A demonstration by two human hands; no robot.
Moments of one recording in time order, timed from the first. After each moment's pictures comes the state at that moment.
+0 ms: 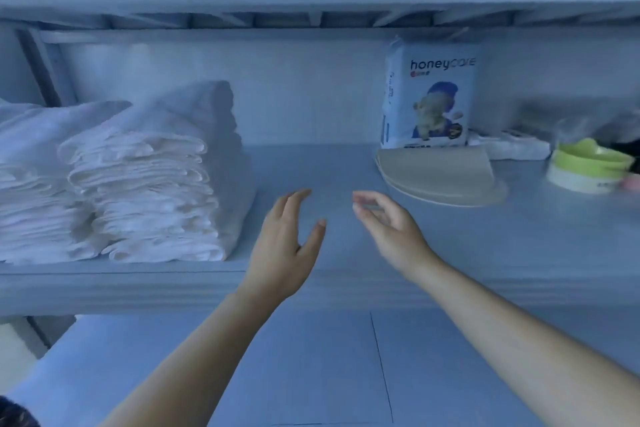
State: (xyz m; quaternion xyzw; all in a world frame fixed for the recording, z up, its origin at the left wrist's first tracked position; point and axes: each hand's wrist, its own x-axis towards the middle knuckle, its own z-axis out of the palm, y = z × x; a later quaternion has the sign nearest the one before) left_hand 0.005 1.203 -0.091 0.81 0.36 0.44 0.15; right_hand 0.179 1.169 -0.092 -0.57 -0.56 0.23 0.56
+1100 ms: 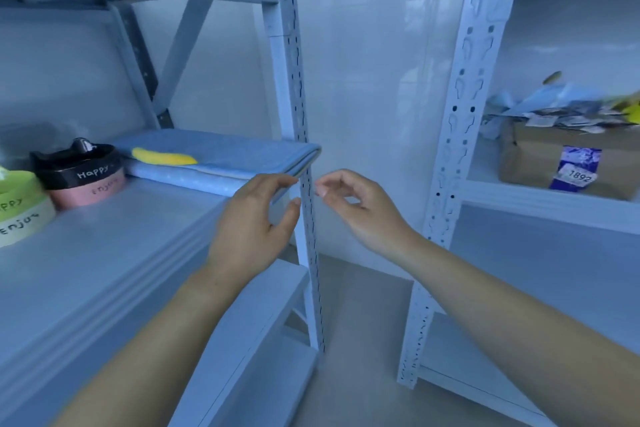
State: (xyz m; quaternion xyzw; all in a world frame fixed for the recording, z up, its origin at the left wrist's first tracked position) left_hand 0.628 0.835 -0.087 0.90 -0.12 0.32 0.26; right_hand 0.662 0.663 -0.091 -0.77 -0.26 -0.09 0.57
